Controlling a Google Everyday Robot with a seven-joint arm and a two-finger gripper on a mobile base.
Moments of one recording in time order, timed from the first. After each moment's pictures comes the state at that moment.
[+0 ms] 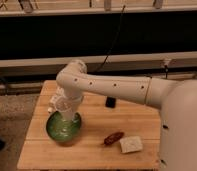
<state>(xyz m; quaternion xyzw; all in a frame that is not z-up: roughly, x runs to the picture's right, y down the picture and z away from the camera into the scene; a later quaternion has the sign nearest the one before) -0.119 0.109 0.740 -0.22 -0.25 -0.55 0.77</state>
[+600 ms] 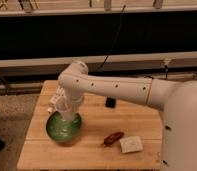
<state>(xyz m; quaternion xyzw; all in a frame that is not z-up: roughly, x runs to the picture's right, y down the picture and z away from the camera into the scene) -0.119 0.112 0.741 -0.22 -0.25 -0.55 0.77</state>
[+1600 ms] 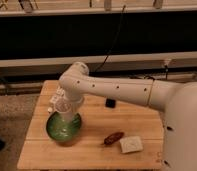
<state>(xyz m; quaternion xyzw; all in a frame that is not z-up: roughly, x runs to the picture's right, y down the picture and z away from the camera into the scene) -0.122 0.115 0.741 -0.21 -0.26 -0.54 0.77</state>
